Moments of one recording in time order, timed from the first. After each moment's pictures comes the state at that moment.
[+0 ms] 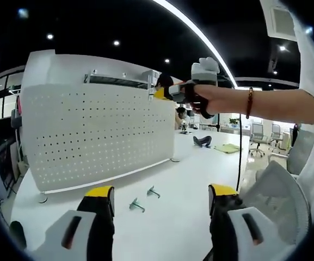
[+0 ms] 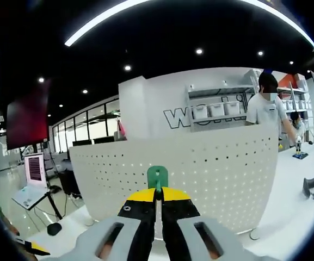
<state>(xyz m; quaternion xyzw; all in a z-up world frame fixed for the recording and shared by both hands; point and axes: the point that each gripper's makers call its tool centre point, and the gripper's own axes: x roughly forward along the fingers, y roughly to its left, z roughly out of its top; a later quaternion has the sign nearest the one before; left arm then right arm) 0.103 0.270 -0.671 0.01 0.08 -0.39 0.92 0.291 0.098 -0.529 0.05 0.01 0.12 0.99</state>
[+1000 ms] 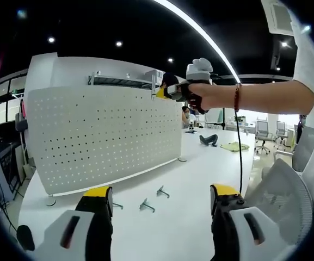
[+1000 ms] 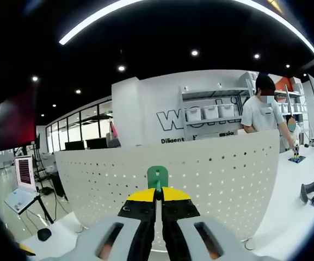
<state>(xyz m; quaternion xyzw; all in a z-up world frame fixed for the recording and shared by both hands) 0.114 0.285 -0.666 0.02 0.08 -0.37 0.93 0.332 0.080 -0.517 0.05 0.01 0.10 0.99</state>
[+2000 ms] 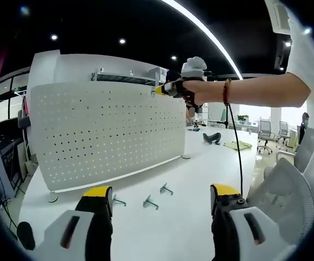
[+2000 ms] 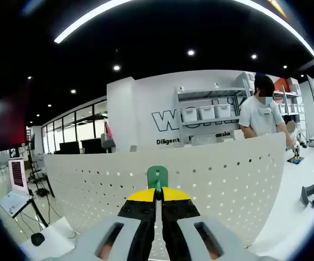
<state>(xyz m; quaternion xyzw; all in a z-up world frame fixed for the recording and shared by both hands) 0.121 0.292 -0.674 0.02 0.09 -0.36 0.93 0.373 0.073 -0.514 0.05 0.01 0.08 1.00</state>
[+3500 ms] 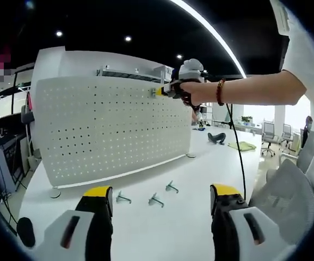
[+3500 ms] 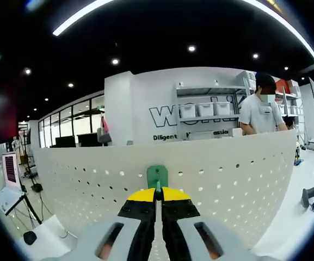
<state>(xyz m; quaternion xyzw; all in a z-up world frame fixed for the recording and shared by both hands) 0.131 0.304 -0.680 0.01 0.10 -0.34 0.93 0.411 0.076 -0.529 0.03 0.03 0.06 1.00</state>
